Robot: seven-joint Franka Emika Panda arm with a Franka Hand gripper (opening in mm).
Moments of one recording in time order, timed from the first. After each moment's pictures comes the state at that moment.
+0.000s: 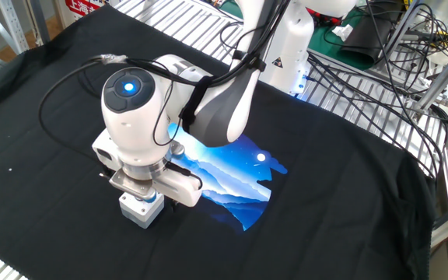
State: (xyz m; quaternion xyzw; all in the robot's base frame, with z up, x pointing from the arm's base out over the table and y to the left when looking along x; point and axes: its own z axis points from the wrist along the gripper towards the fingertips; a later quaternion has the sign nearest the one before) arm 0.617 -0.029 0.151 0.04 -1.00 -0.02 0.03
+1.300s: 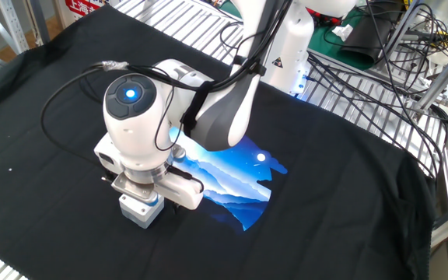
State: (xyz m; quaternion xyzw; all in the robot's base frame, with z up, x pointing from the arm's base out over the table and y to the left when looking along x) arm 0.616 -0.026 0.144 0.04 -1.00 -0.02 0.04
